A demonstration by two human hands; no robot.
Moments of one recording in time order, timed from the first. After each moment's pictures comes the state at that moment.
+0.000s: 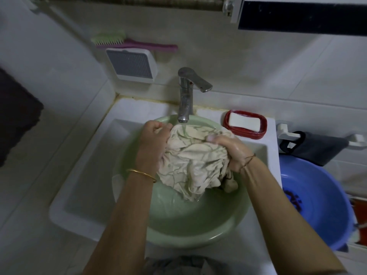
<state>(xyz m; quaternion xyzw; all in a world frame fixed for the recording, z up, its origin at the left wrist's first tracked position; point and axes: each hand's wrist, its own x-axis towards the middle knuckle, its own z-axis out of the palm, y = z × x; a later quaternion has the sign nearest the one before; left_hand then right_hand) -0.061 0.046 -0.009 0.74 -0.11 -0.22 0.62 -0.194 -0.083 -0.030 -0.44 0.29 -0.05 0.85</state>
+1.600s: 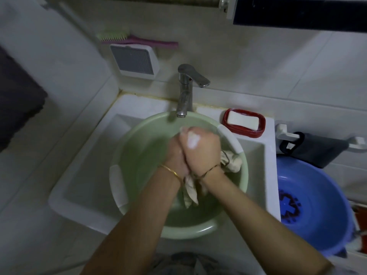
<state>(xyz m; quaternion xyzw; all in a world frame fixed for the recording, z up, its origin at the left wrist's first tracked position) -0.136 0.026 0.002 0.58 0.04 -0.47 0.67 -0.166 -0.022 -0.008 -0.82 0.35 -0.22 0.40</state>
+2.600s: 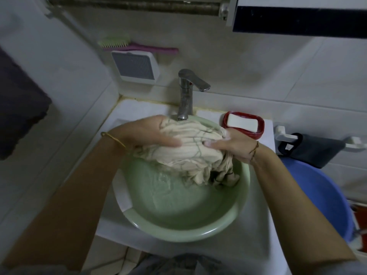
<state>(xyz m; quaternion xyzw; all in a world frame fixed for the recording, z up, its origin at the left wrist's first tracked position) -0.038 0.064 0.051 0.75 -0.43 -0.42 0.28 -0.210 -0.099 -0.013 -0.68 0.20 0.02 0.71</state>
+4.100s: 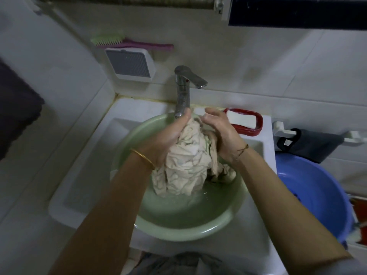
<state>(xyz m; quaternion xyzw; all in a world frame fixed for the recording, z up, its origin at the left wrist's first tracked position) -0.098 0.033 0.032 0.51 -0.09 -0.63 0.58 -0.185 -0.071 -0.015 -0.57 0.28 -0.17 0.76</state>
